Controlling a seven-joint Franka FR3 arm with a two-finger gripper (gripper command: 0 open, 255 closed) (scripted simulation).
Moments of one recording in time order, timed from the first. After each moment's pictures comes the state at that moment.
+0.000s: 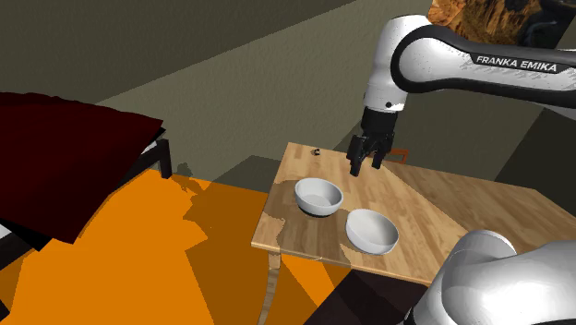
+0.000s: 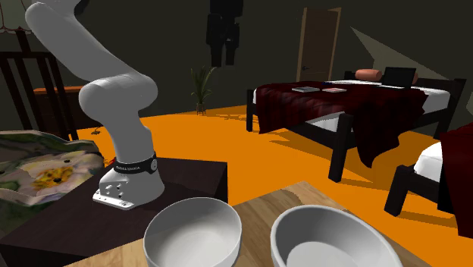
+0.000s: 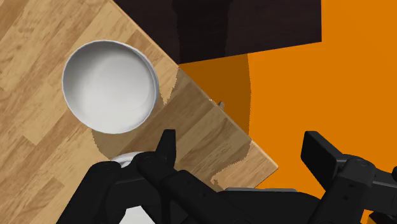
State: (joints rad) arm 0.00 -0.75 -0.04 -2.36 -0.02 1.52 0.13
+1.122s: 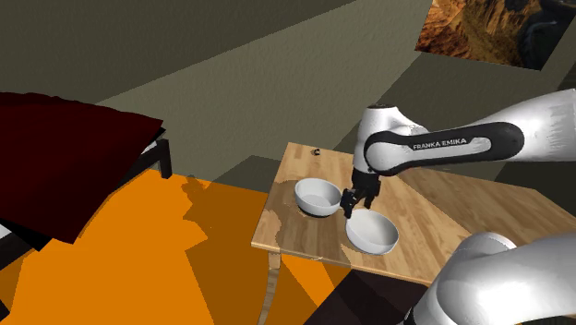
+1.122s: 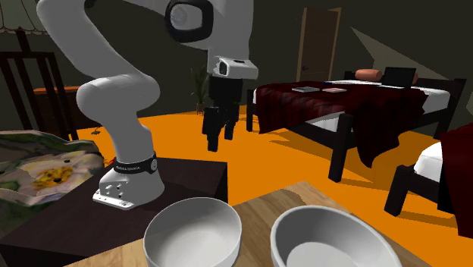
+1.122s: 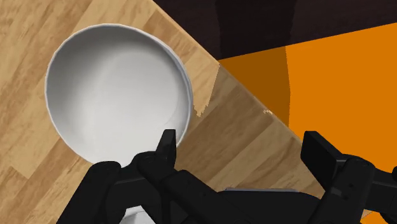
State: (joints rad) arm -0.10 -0.65 -0.13 -2.76 -0.17 2.03 0.09
